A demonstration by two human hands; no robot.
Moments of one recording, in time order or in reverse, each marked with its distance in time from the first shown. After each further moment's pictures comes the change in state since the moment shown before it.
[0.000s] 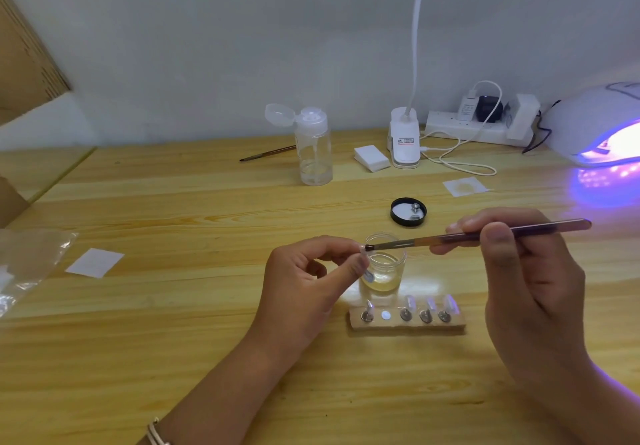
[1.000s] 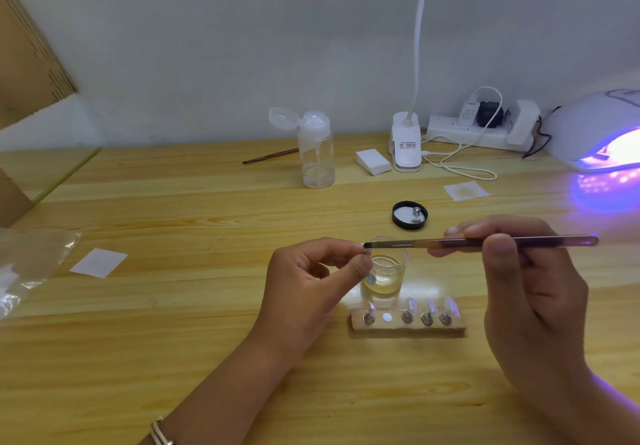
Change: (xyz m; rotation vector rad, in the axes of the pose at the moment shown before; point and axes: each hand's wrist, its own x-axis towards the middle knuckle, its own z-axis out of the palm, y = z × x) left_hand -0.001 0.004 0.000 -0.072 -0.018 -0.049; right_hand -0.003 -0.004 0.002 0.015 -0.002 -0.048
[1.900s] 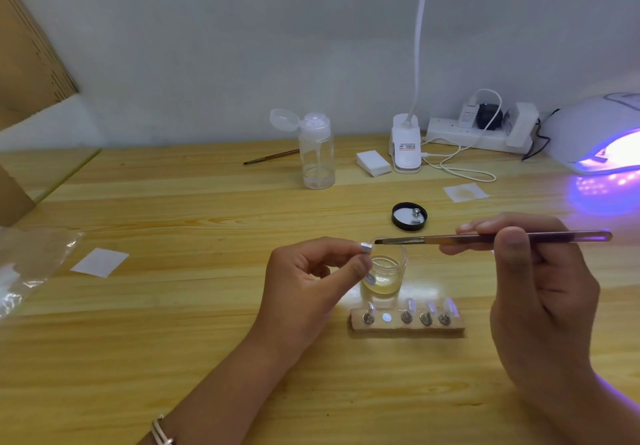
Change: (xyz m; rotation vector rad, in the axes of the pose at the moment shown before) left_hand -0.002 0.003 -0.001 -0.017 -0.008 0.031; right_hand 0.003 0.000 -0.002 0.002 0.082 0.019
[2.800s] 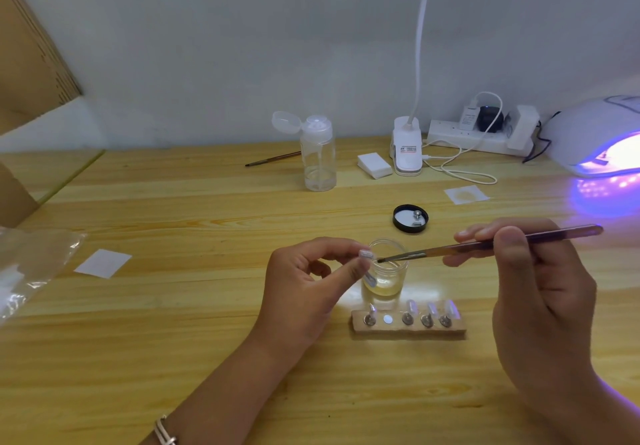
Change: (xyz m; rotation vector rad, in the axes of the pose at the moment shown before) left_hand 0.002 0.000 -0.001 0.053 0.027 0.044; right_hand -0.001 -0.001 0.001 0.071 0.029 0.079
